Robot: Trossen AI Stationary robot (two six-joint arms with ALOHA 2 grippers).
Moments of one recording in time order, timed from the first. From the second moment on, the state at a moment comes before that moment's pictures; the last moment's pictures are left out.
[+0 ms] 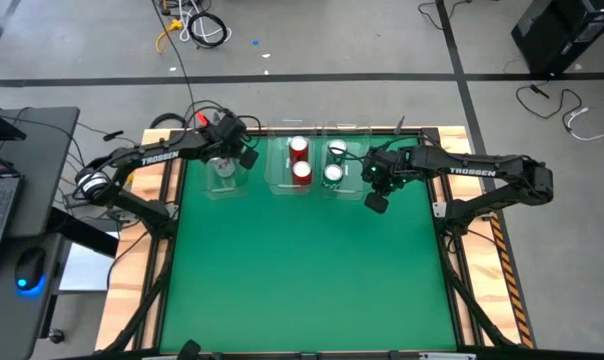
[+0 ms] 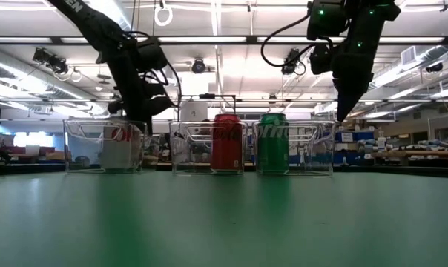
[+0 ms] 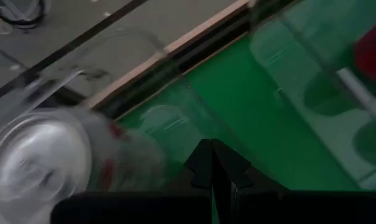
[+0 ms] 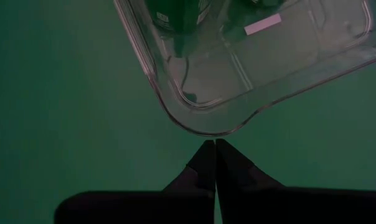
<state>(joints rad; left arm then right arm) 0.69 1.41 0.89 -0.43 -0.28 -0.19 -0.30 1.29 0.97 -0.95 0.09 0.18</state>
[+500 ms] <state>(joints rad) 0.67 1.37 1.02 -0.51 -0.29 -0.11 -0.30 1.29 0.97 -0.95 0.09 0.17</state>
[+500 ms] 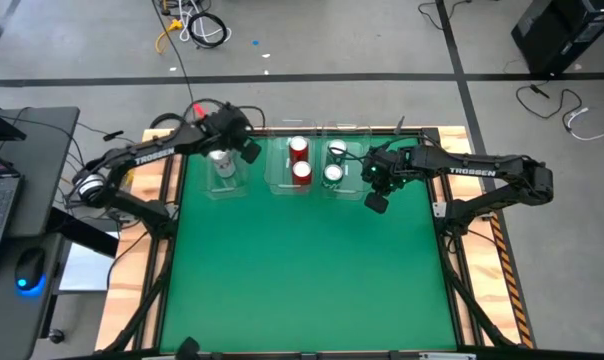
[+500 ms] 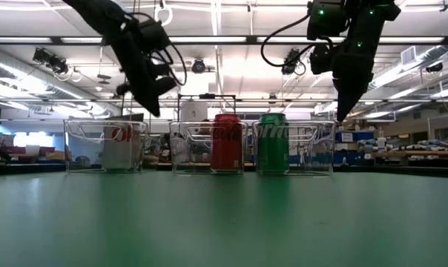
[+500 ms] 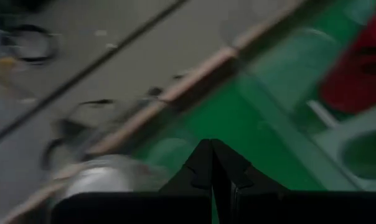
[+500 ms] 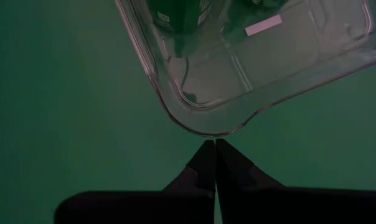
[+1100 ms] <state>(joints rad) 0.94 1.30 1.10 -0.93 -0.45 -0.29 -0.30 1.29 0.97 -0.94 0.09 0.13</state>
